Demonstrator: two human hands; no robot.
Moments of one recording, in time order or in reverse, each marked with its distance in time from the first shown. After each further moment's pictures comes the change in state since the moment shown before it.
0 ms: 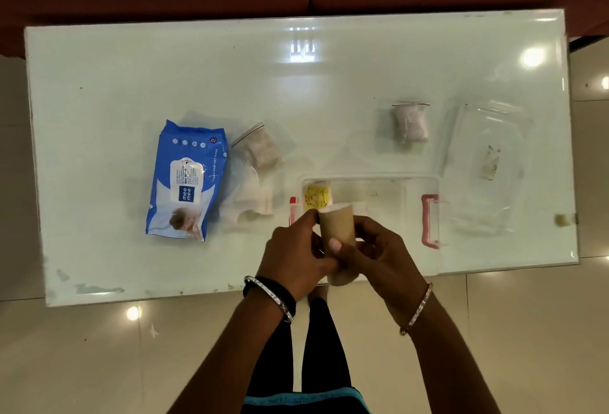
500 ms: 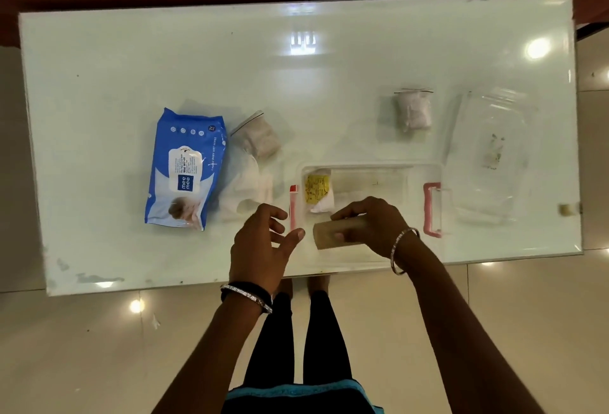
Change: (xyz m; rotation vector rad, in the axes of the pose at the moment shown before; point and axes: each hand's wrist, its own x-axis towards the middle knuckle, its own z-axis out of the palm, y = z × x) left_hand -0.001 -0.052 0.003 -0.039 0.294 -0.116; right_hand 0.061 0.028 -0.027 -0.771 -0.031 0.028
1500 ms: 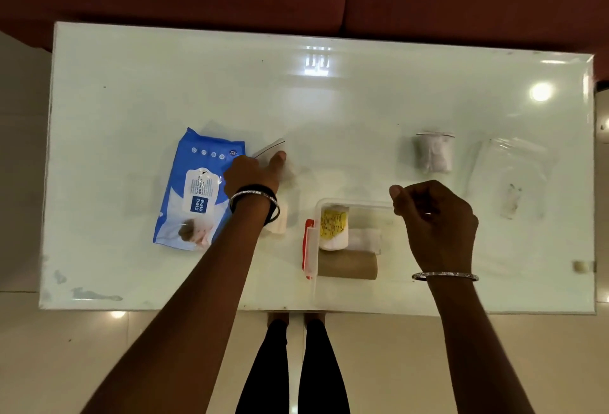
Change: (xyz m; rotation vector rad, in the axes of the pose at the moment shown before) left_hand 0.147 0.025 -0.032 -0.039 0.234 -0.393; right_hand -0.008 -0.060 -0.044 0.144 0.736 -0.072
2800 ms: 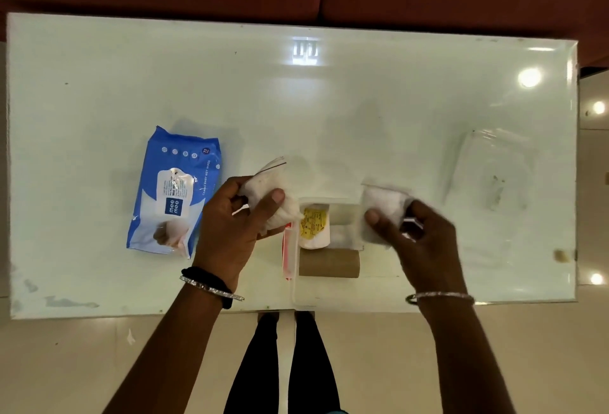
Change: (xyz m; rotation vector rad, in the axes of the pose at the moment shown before) left_hand -0.082 -0.018 -0.023 -0.747 -0.363 0.185; right_hand -0.001 0.020 -0.019 0.296 -0.258 0.230
